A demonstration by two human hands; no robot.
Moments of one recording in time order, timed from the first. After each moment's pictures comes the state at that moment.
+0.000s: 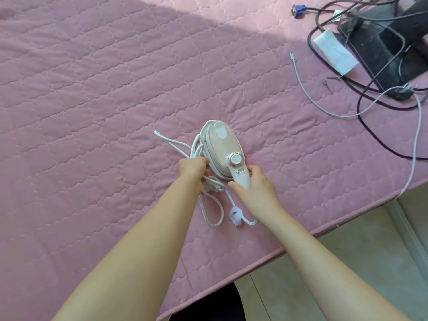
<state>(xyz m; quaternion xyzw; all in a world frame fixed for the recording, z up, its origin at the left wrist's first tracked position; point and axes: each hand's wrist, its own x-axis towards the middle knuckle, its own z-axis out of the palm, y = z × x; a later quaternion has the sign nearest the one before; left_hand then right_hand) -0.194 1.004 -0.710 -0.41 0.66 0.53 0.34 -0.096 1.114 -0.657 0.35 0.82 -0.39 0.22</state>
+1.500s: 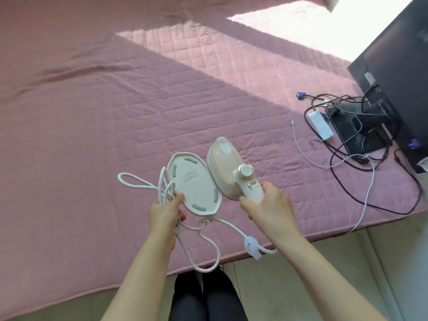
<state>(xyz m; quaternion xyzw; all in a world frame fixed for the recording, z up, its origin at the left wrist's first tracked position) -0.076 0.876 -0.459 -0.46 0.62 0.62 0.15 -0.058 1.078 -0.399 0.22 0.89 -0.35 0.17</state>
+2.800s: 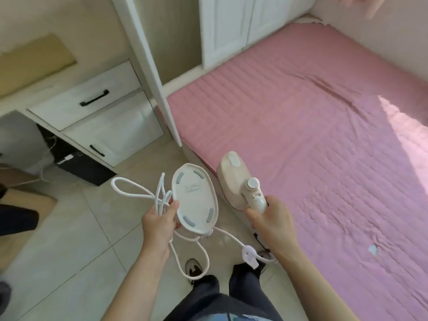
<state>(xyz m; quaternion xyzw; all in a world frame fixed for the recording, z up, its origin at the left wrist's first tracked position) 0.408 0.618 -0.298 -0.66 0.36 0.59 -0.28 0.232 0.739 -0.283 -0.22 0.88 -0.28 0.30</state>
